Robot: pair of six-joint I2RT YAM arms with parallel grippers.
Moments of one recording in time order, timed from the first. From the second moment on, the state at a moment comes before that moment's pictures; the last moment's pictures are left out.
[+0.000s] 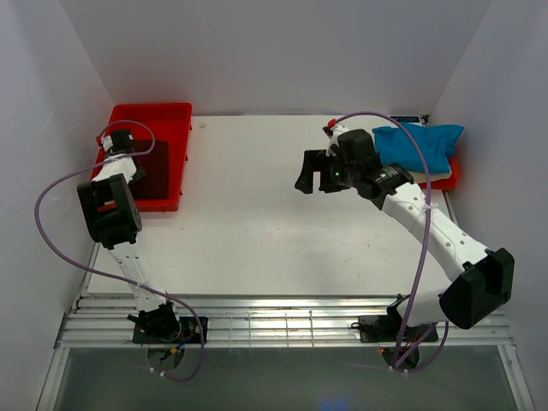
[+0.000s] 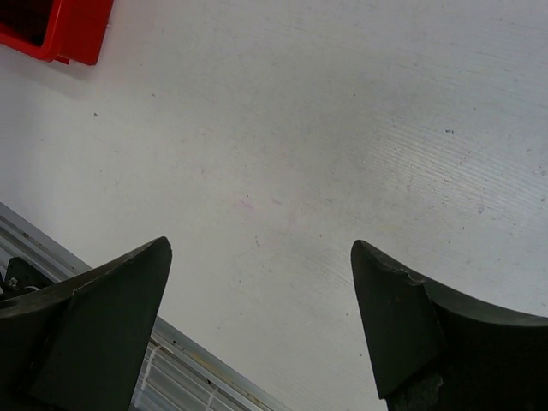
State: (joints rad) left arm 0.29 2.11 1.55 -0.38 -0.41 -0.32; right arm 0.56 1.38 1.30 -0.55 -0.16 0.36
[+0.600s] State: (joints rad) left arm 0.27 2.03 1.42 -0.23 -0.39 -0.33; right arm 0.56 1.37 1.29 -0.55 -0.20 0.37
